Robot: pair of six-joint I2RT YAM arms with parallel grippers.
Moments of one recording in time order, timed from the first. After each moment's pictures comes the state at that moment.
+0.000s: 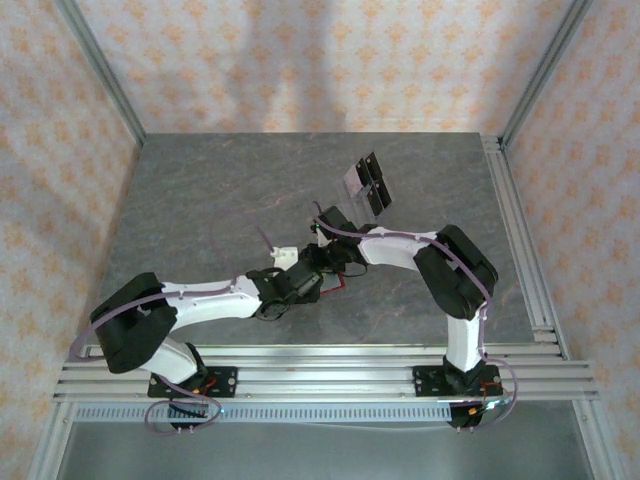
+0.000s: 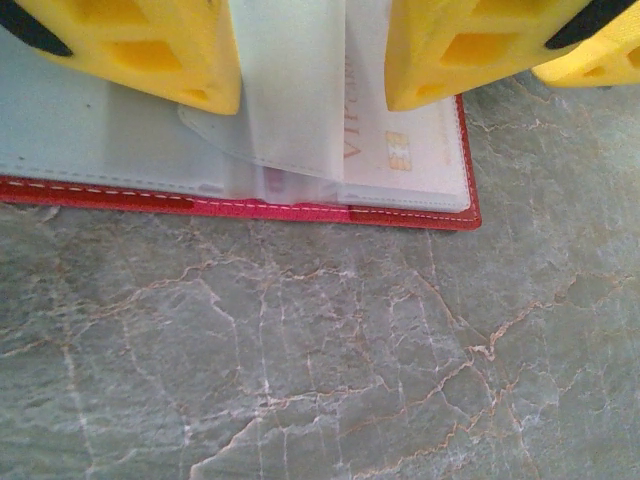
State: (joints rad) left arm -0.91 1.49 0.73 -0.38 -0.44 -0.91; right arm 0.75 1.91 1.15 -0.26 -0.37 0.68
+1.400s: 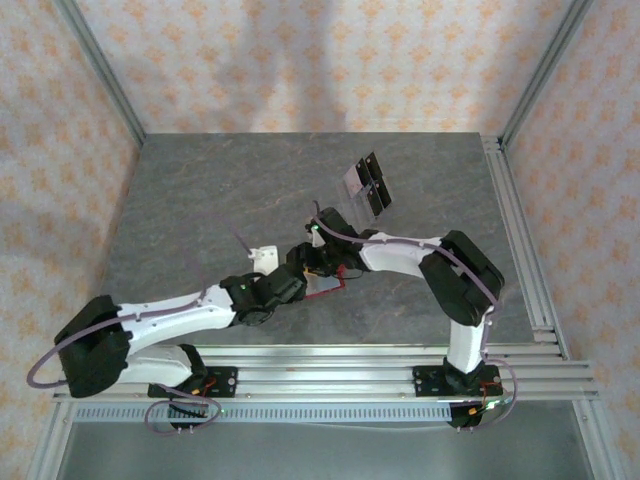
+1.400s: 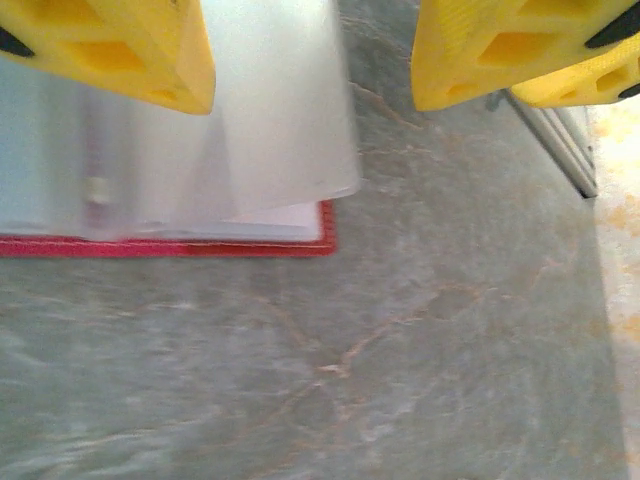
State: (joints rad) left arm -0.92 1.24 0.67 -0.52 -0.56 -0.99; right arm 0.79 1.86 1.11 -0.11 -0.46 0.83
